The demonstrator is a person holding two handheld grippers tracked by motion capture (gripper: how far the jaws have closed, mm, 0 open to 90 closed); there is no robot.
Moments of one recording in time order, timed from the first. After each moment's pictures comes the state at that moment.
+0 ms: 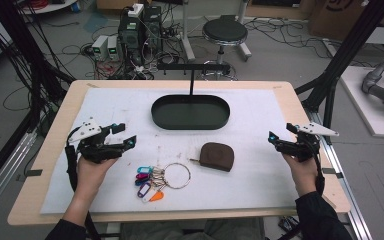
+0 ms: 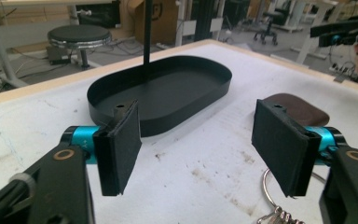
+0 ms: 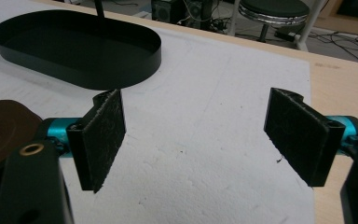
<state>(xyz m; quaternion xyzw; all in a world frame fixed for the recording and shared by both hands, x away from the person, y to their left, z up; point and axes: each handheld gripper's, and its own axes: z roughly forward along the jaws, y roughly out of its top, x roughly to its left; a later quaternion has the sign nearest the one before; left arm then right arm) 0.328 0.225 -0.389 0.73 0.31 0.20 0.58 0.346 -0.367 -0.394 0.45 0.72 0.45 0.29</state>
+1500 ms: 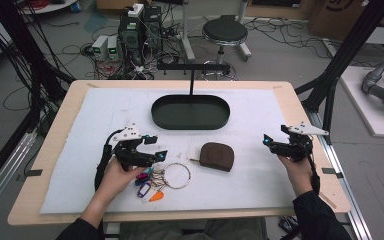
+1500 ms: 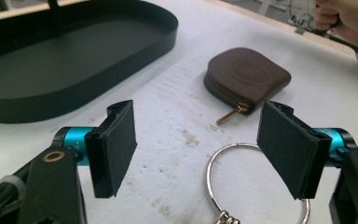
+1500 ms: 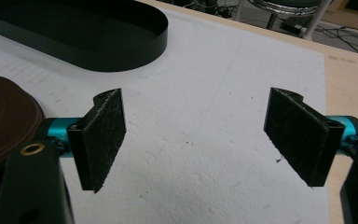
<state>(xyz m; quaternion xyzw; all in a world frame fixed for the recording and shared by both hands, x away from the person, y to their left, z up) 0.341 0.147 -0.415 0.80 0.28 0.09 0.53 0.353 -0.357 -0.404 0.44 0.74 0.42 0.29</state>
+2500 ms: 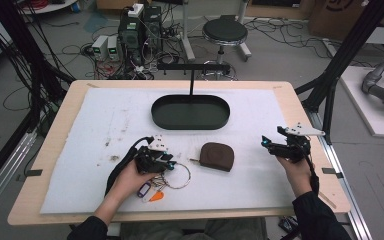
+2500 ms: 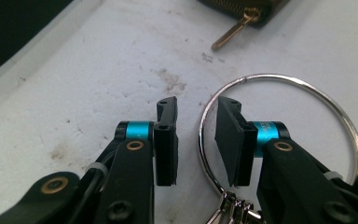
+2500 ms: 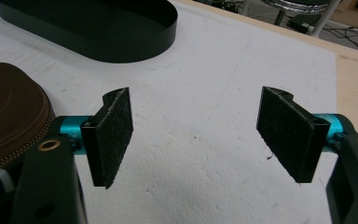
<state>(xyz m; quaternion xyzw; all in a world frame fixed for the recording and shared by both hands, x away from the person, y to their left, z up) 0.345 0.100 -0.441 0.90 0.23 0.09 0.37 0.352 -0.352 -0.407 0.42 0.76 0.41 0.29</state>
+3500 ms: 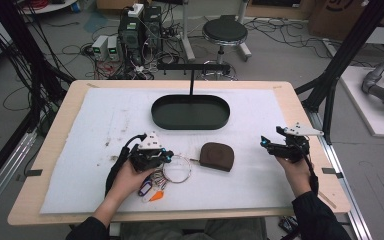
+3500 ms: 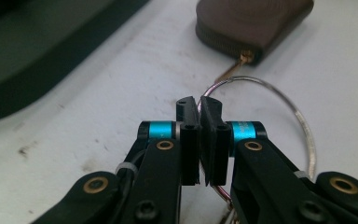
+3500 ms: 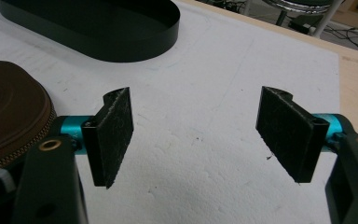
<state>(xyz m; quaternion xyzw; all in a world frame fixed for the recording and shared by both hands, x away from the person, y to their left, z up) 0.336 0.116 -0.419 0.85 0.23 0.14 0.45 0.353 -0.350 -0.408 0.42 0.76 0.41 0.29</state>
